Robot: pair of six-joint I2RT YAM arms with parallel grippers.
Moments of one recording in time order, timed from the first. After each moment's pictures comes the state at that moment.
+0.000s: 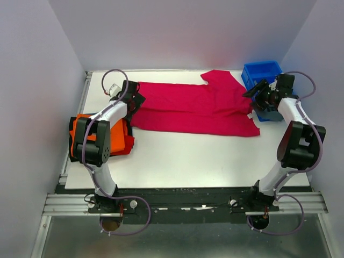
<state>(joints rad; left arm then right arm) -0.19 1.84 1.27 -0.33 -0.26 -1.10 -0.25 1.80 1.37 -0.35 -0.46 0.58</state>
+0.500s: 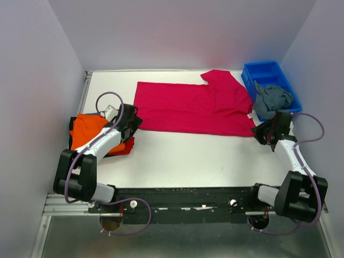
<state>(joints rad) -0.27 1.41 0.84 -0.30 -0.30 -1.16 -0.24 1.16 0.66 -0.29 -0.09 0.77</state>
